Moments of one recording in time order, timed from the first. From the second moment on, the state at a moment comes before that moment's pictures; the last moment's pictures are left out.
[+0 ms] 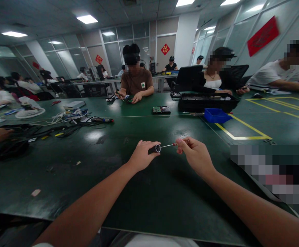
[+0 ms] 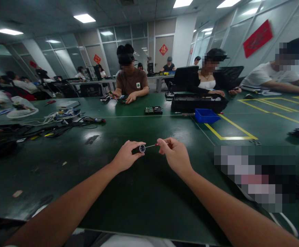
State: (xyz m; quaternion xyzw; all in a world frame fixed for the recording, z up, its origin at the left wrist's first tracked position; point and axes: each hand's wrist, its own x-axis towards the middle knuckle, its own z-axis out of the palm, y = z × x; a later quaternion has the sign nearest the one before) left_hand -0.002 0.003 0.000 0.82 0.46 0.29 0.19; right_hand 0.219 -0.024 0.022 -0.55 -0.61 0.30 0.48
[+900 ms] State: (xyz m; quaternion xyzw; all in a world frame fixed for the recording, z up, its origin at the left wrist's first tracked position) left_hand -0.008 0.008 -0.003 0.82 0.46 0.29 0.19; right_hand 0.215 -0.027 0.015 -0.50 -0.63 0.36 0.48
